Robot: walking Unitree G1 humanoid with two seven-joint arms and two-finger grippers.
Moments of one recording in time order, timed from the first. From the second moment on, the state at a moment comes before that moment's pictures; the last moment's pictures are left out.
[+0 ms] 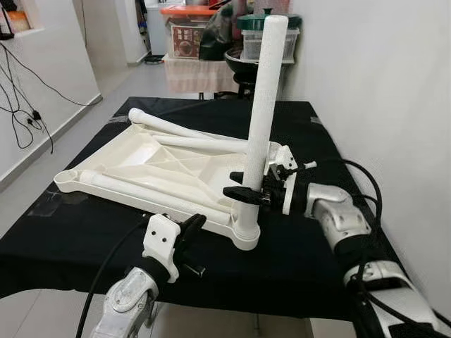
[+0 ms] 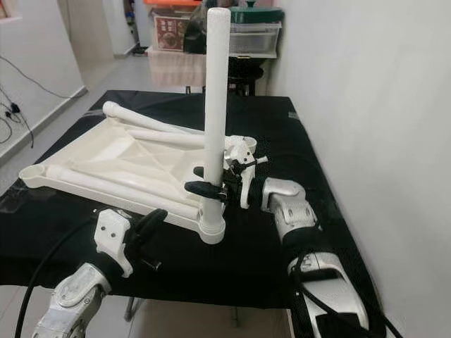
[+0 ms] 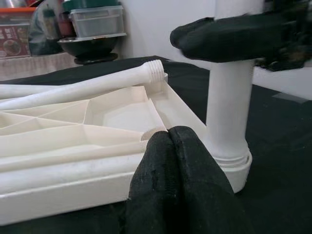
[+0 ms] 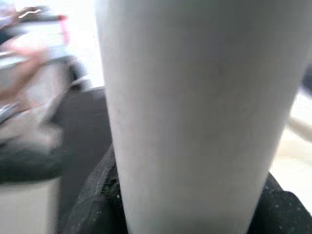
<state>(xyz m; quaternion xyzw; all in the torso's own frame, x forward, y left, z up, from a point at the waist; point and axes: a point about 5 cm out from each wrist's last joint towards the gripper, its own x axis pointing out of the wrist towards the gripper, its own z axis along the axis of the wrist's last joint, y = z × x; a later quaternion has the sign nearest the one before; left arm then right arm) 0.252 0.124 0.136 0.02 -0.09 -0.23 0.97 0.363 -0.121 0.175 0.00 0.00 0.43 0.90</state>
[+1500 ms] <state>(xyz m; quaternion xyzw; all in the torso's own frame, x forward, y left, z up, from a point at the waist) 0.256 0.123 0.141 0.02 -0.09 -0.22 0.97 0.369 -0.121 0.206 -0.06 0.03 0.57 0.82</state>
